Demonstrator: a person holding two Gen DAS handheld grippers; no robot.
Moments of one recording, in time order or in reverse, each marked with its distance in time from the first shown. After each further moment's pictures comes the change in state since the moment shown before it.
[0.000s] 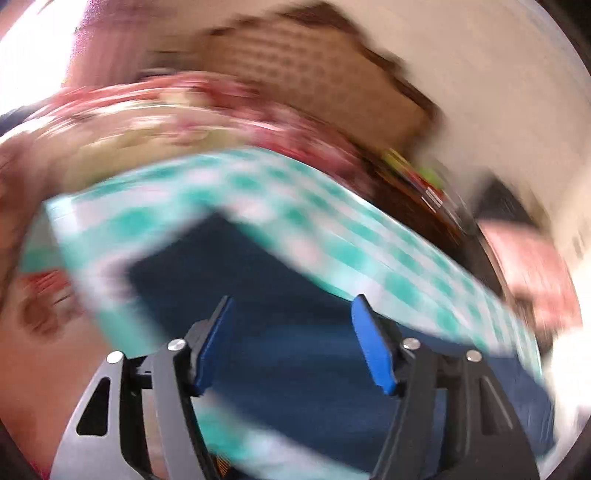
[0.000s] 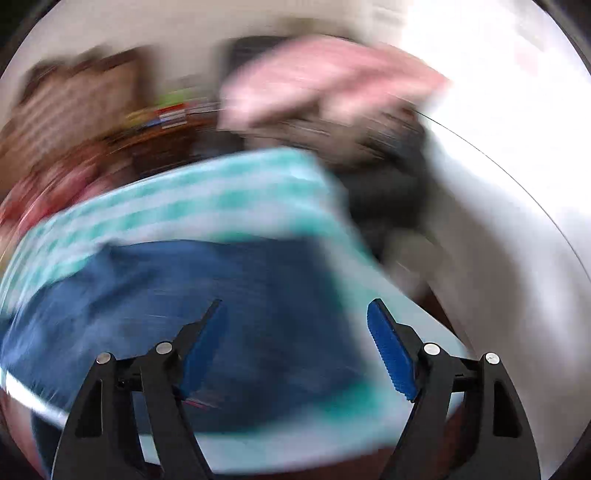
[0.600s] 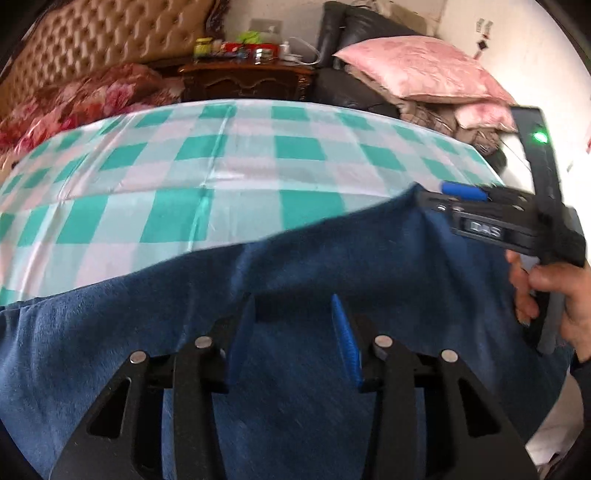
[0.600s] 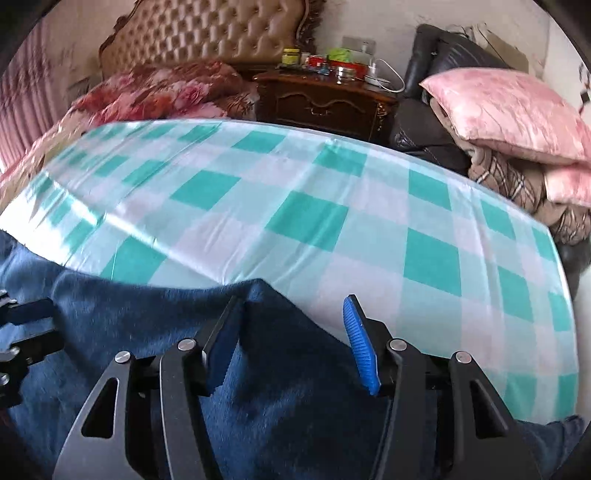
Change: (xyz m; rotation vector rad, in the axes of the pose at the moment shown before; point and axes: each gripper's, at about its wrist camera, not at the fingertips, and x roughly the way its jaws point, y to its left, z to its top) left arm 0.147 -0.279 -0.092 0.487 0.342 -0.229; right arm 0.205 0.216 0.059 -0.332 0.073 0.235
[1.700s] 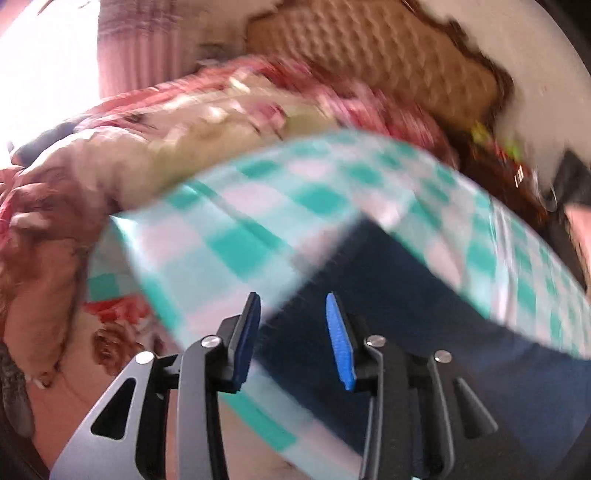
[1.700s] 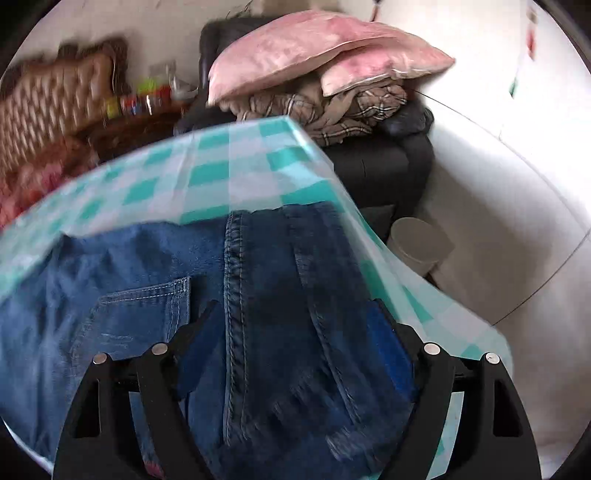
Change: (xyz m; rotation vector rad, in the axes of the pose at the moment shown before) left arm -0.225 0.362 -0.124 -0.602 -0.236 0.597; right arm -0.175 -0.168 -0.178 0.525 -0.052 -0.339
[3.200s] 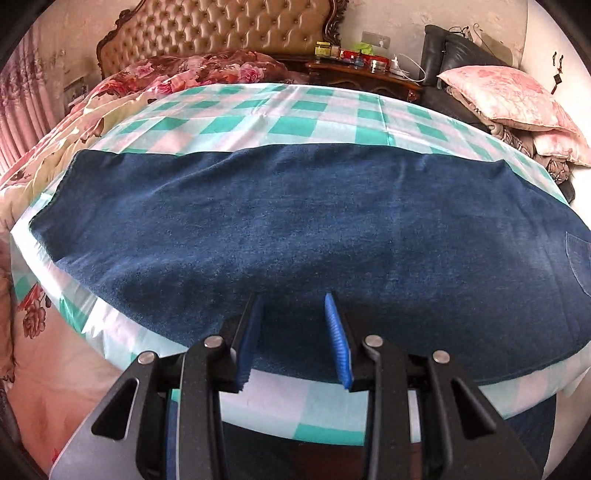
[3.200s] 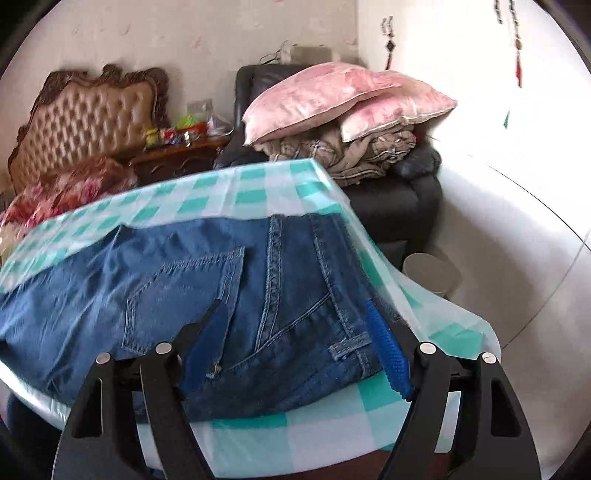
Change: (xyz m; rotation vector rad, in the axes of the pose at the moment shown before) left arm -0.084 -0.232 -0.182 0.438 0.150 -0.258; right arm -0.076 -0.002 -0.055 -0.061 -0.179 0.053
